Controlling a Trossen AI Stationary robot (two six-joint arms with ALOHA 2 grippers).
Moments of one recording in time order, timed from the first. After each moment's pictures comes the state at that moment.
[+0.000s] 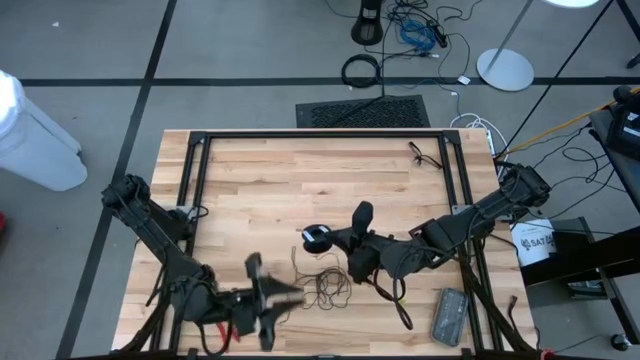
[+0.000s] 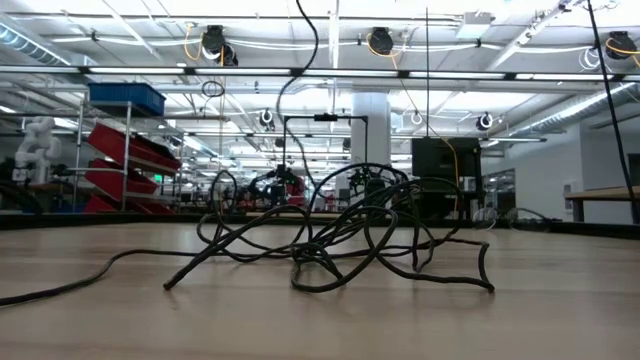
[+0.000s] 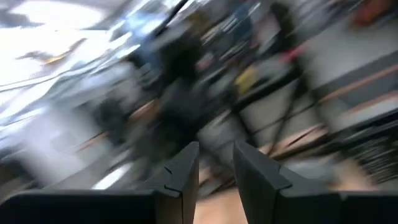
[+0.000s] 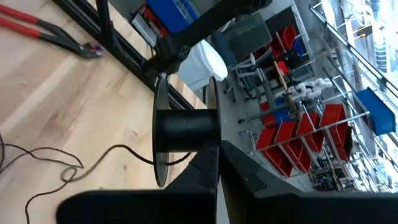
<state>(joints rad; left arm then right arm) -0.81 1.58 1.23 0.59 -0.89 0.68 0.50 1.54 1.38 -0.19 0.81 -0.68</state>
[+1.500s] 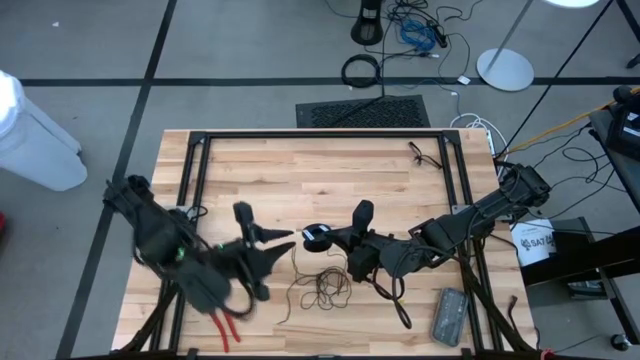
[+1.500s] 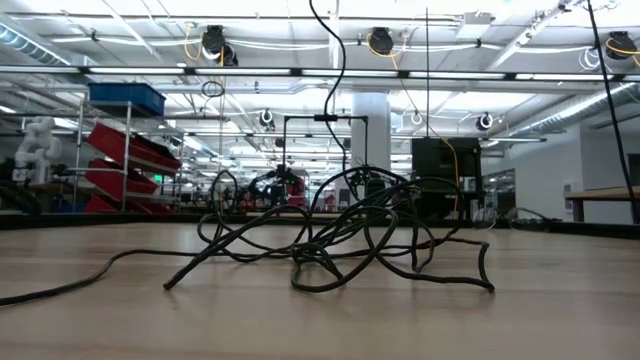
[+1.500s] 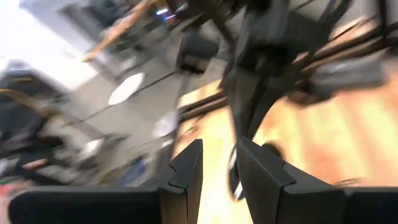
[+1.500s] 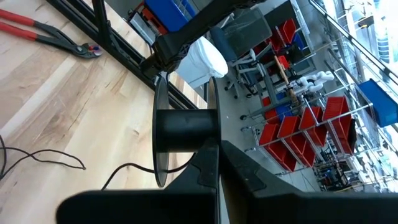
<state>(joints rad) -0.69 1.63 1.96 -0.95 -1.01 0.08 0.50 1.54 1.38 -0.20 0.81 -0.64</state>
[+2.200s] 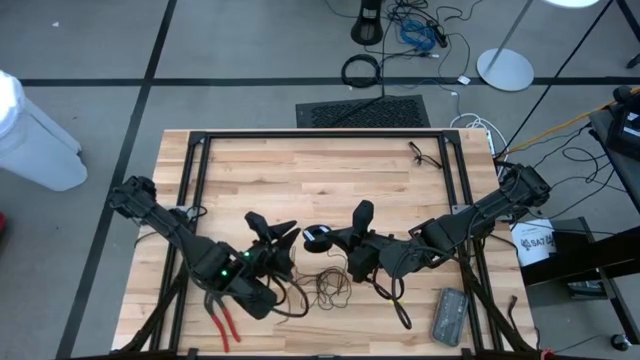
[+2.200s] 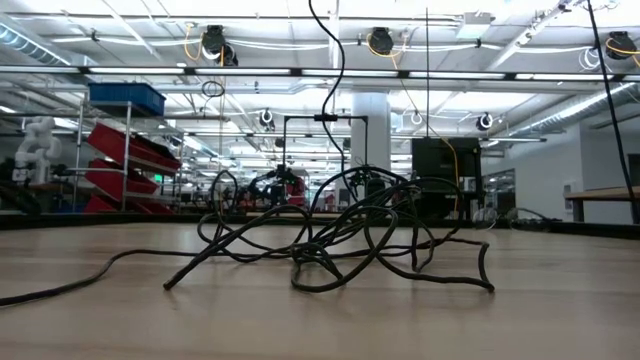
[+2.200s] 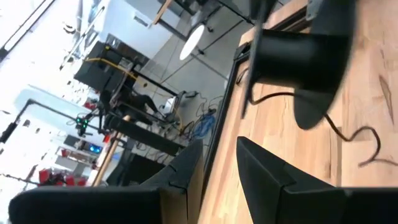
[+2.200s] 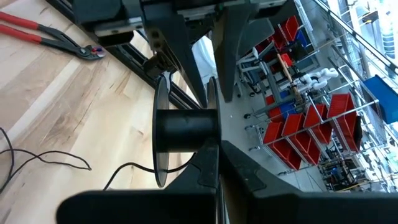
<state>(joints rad) -0.62 1.64 1.53 -0.84 -1.27 -0.06 0.50 1.54 1.38 -0.22 0.80 -0.61</state>
